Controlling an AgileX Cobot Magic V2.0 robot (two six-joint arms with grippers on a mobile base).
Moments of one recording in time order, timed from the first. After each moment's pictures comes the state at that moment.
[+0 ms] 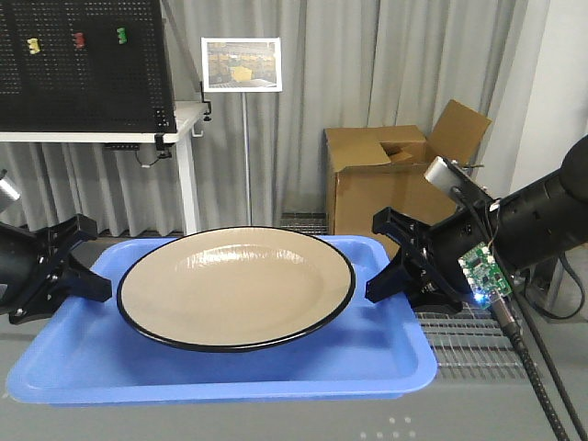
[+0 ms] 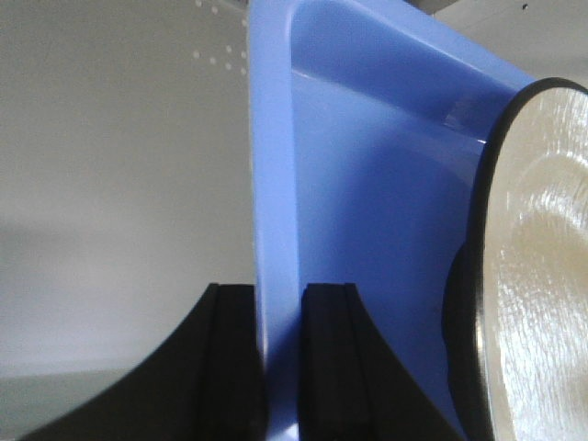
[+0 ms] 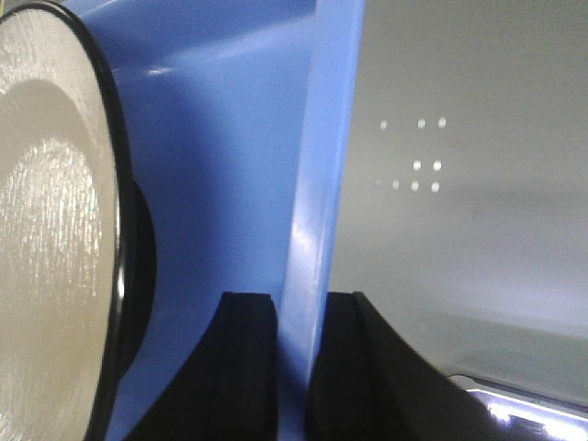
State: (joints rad) left arm 0.00 1.52 -1.43 -0.67 1.02 0.02; right arm 0.18 1.67 -1.61 0.65 1.10 0.07
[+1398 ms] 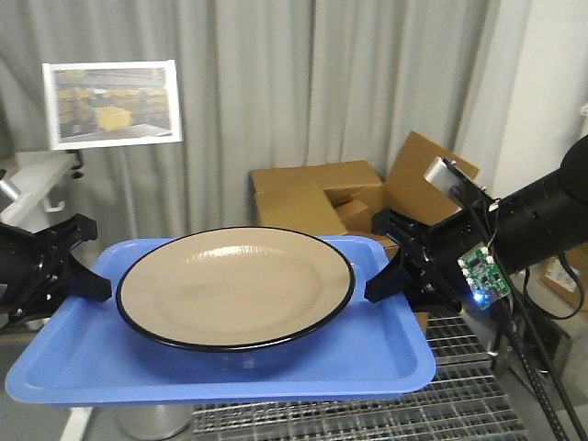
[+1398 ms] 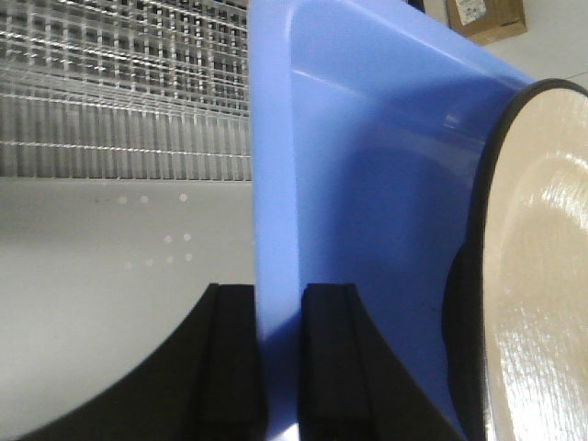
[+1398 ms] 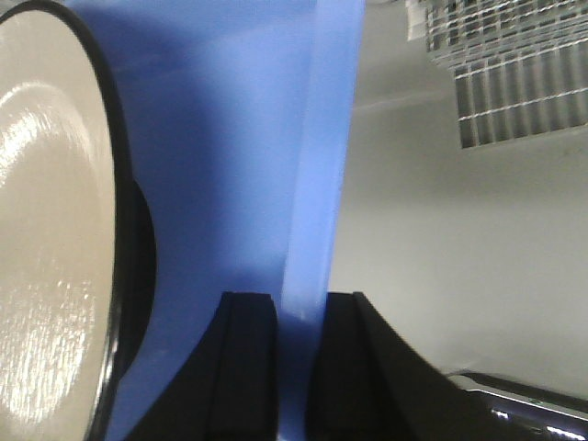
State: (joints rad) left arm 0.00 1.52 -1.43 -0.67 1.02 0.02; right arm 0.18 1.67 -1.61 0.65 1.10 0.07
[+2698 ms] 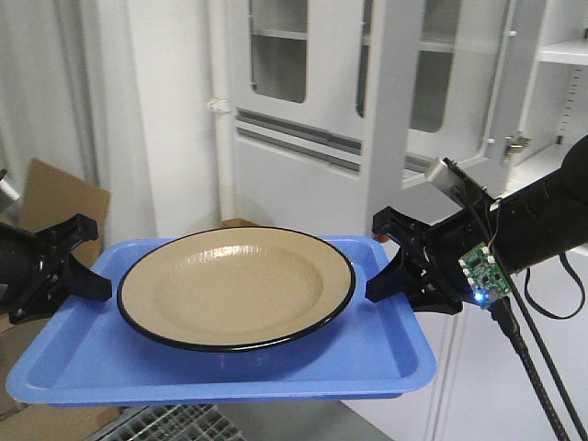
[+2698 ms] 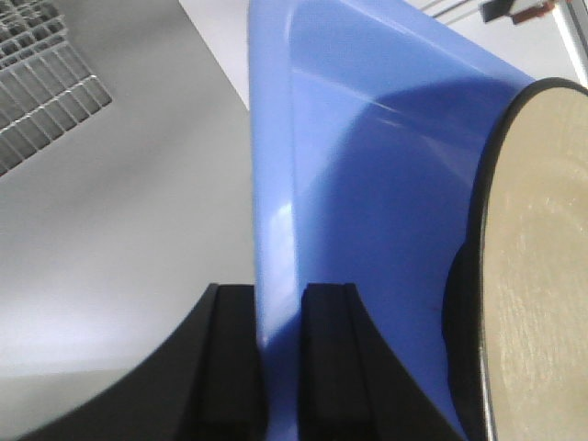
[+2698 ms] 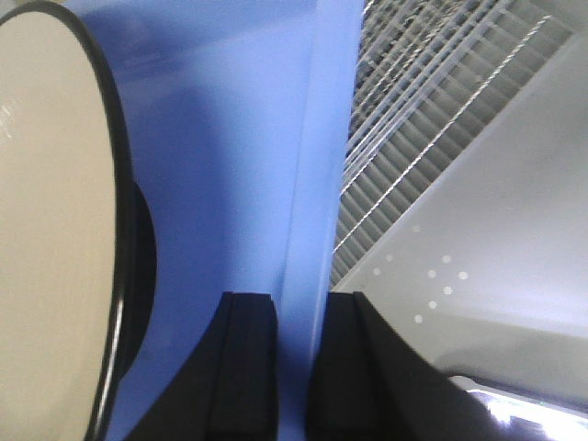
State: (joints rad) left arm 0.00 1.52 -1.43 -0.67 1.02 0.02; right arm 0.18 1.67 -1.61 0.65 1.10 0.07
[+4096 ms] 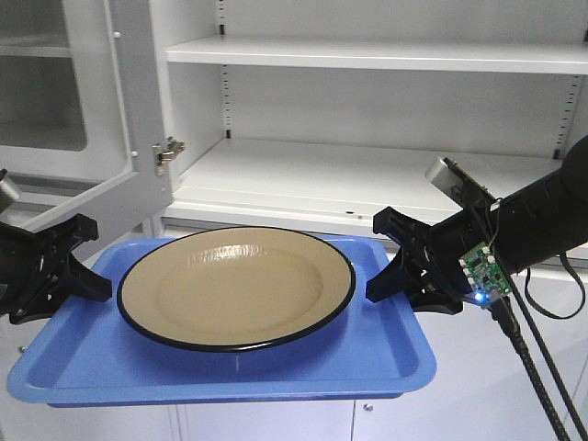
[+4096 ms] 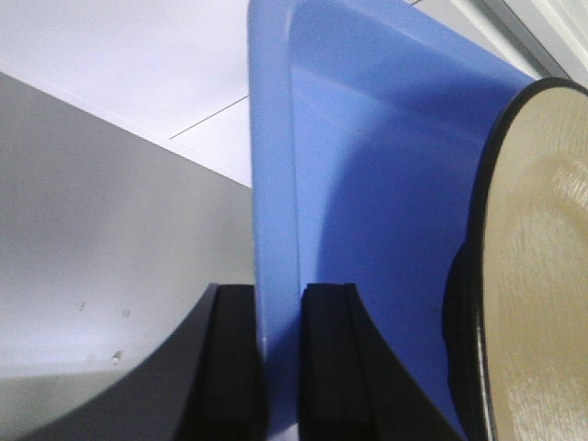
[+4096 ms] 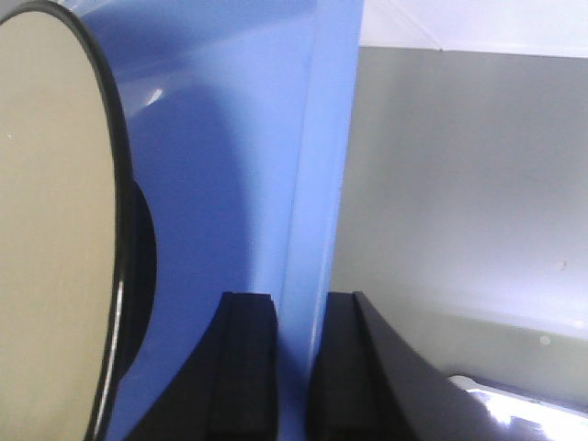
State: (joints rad) left arm 0.00 1.52 -1.43 -0.67 1.02 0.02; right arm 0.18 1.67 -1.61 0.65 1.10 0.07
